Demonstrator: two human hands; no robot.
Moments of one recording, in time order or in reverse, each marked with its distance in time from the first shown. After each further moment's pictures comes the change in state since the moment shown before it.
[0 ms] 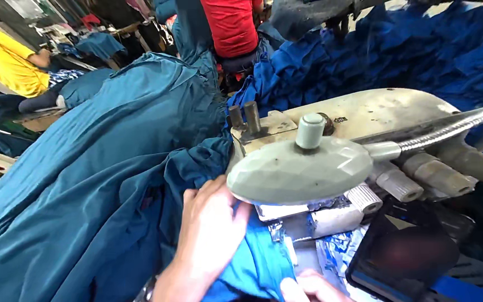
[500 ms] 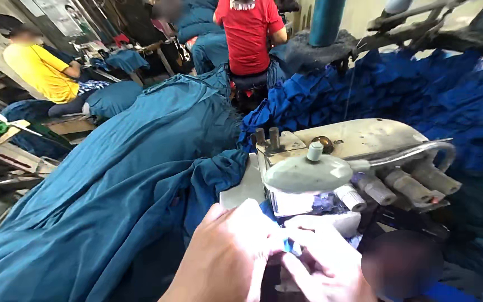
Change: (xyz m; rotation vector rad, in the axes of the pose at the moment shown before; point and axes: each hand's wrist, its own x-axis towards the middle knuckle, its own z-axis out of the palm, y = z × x) left_hand -0.010 0.032 -0.079 -0.096 -0.195 0.300; right_hand 0.061 -0.050 0.002 -0.630 -0.200 -0.522
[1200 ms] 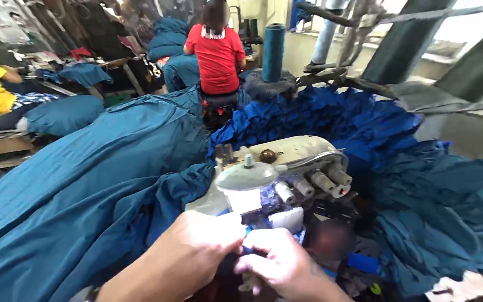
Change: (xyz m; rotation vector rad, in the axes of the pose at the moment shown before) left_hand 0.021 -0.025 0.016 0.128 -0.018 0.524; right_hand 0.012 0.006 -0.025 0.438 -0.505 0.221
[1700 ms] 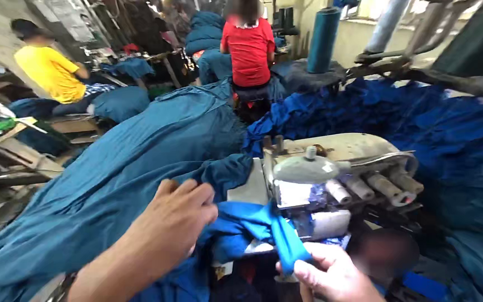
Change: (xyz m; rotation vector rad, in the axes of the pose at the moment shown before) left_hand -0.046 -0.001 -0.074 0.071 -0.238 -0.475; right_hand -0.027 0.000 0.012 0.404 0.056 0.236
